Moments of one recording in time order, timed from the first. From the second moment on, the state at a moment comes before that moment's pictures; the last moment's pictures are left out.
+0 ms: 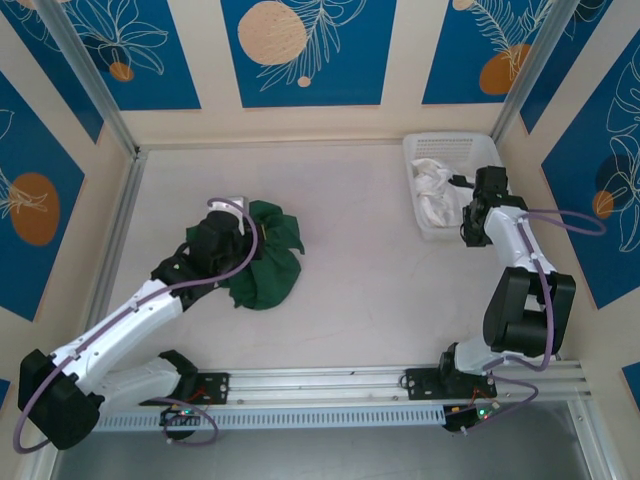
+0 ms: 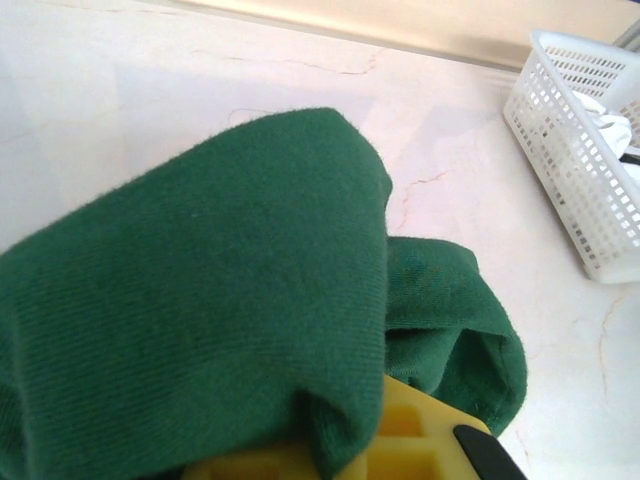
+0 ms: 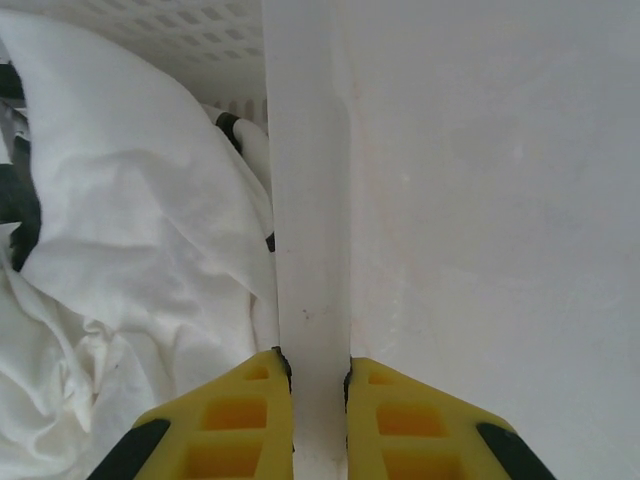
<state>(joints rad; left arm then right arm) -0.62 1.04 0.82 -0.31 -0.15 -0.52 -0.19 1.51 1.13 -0.79 0.19 1.43</state>
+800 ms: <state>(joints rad) -0.62 1.11 0.79 -0.22 -0.07 -0.49 -0.30 1.77 1.37 -0.77 0.24 1.33</state>
